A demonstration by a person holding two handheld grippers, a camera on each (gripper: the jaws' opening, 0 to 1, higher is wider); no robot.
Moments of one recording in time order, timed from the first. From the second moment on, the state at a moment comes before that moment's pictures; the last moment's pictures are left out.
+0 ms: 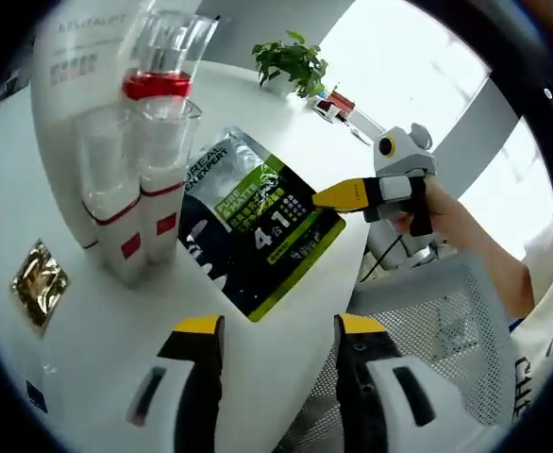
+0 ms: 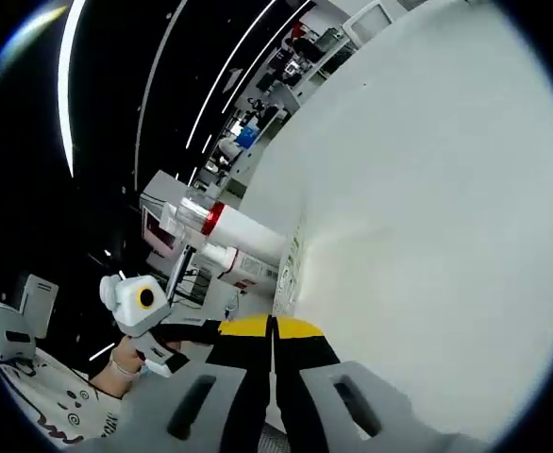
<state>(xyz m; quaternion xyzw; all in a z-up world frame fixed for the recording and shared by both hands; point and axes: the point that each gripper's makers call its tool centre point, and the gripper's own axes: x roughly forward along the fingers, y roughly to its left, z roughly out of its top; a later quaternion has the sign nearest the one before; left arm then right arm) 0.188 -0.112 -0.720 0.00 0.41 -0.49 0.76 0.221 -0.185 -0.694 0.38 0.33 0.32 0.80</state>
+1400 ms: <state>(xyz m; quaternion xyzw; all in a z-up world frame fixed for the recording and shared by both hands) 0.241 -0.129 -0.698 0.48 0.11 -0.43 0.76 0.219 -0.161 -0.660 0.56 0.27 0.33 0.71</state>
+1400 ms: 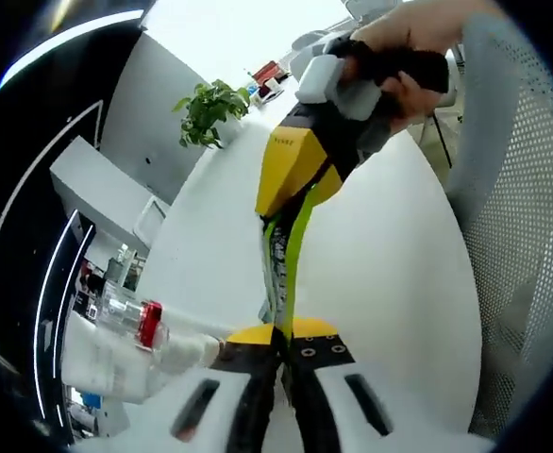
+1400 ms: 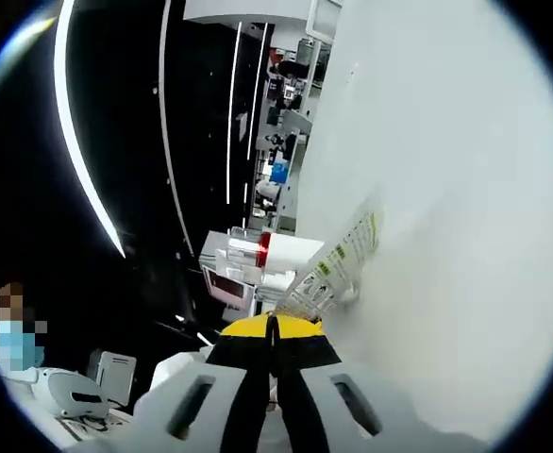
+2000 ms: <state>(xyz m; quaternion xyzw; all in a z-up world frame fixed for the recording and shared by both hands) 0.232 -0.122 -0.696 0.51 0.10 -0.44 0.73 0.219 -0.175 -0.684 0.53 0.30 0.29 0.74</state>
